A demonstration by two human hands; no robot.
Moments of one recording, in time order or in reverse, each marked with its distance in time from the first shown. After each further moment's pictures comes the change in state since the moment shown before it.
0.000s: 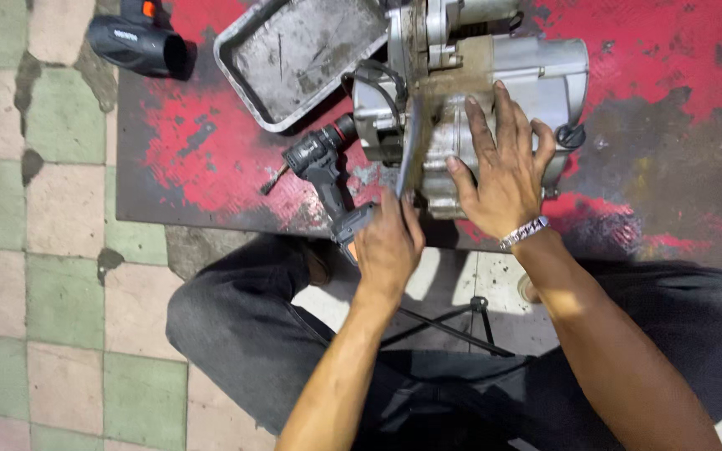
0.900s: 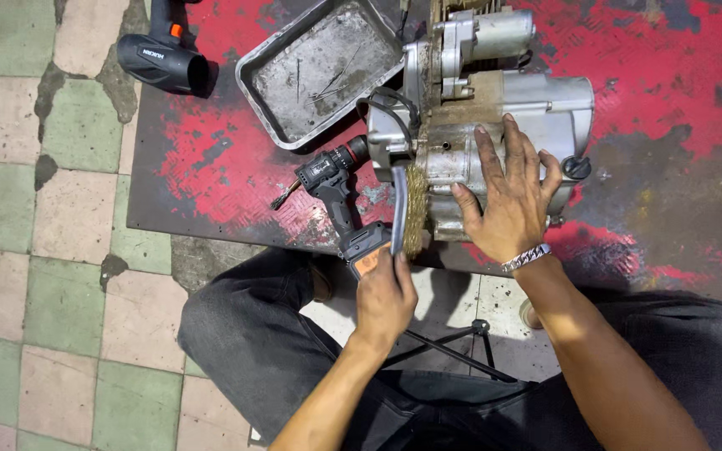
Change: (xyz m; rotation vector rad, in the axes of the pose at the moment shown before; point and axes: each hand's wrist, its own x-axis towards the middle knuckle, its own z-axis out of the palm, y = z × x) left_hand -0.033 -0.005 -0.030 -0.234 -0.139 -0.183; right_hand 0.000 -0.006 0.001 0.021 0.056 0.006
